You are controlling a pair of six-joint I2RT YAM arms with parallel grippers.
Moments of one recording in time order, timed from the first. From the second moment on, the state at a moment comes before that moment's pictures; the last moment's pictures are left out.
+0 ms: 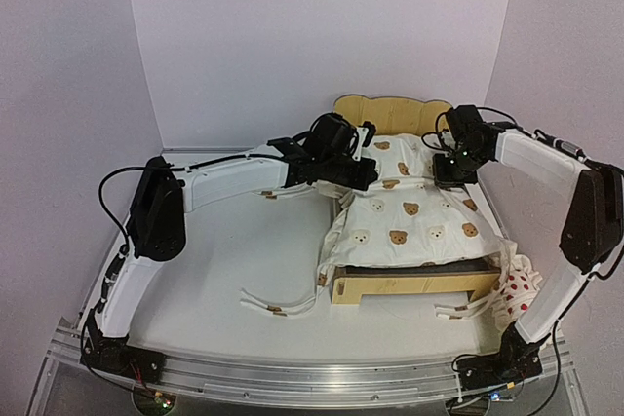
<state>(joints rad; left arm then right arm) -0.94 2.34 2.16 -0.32 0.11 -0.37 0.26 1.68 1.43 -0.76 0.13 0.23</state>
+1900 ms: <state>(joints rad) -0.78 2.32 1.76 -0.15 0.48 -0.52 0.26 1.13 1.06 -0.93 -0.26 0.51</state>
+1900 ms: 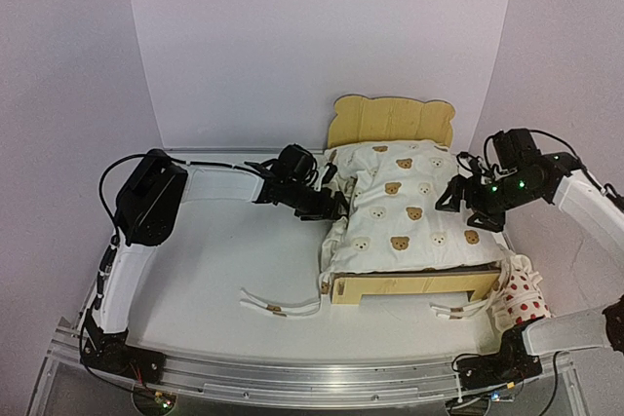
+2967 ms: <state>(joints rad) -0.77 2.19 1.47 0.10 0.44 -0.76 0.62 1.04 0.75 -0.92 -0.02 0.80</state>
